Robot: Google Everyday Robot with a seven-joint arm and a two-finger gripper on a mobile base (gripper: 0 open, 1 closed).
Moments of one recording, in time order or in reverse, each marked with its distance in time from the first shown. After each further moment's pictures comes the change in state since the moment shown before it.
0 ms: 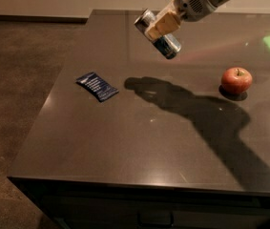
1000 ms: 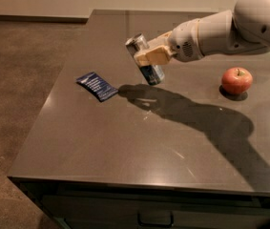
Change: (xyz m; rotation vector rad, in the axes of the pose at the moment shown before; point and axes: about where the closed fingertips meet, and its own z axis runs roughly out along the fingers) arm 0.028 0.049 0.038 -0.005 -0.263 0.095
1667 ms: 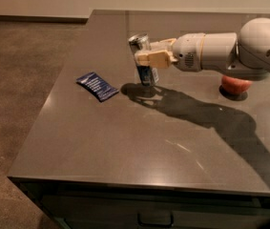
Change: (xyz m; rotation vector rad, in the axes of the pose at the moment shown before) arm 0.004 -0.007 0.003 0.014 -0.215 0.094
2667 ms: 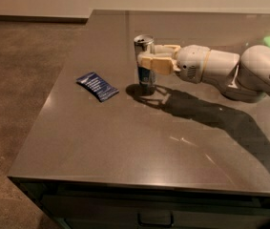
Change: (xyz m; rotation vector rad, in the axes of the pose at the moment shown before) arm 0.006 -0.003 -0.005 0.006 -0.193 -0.002
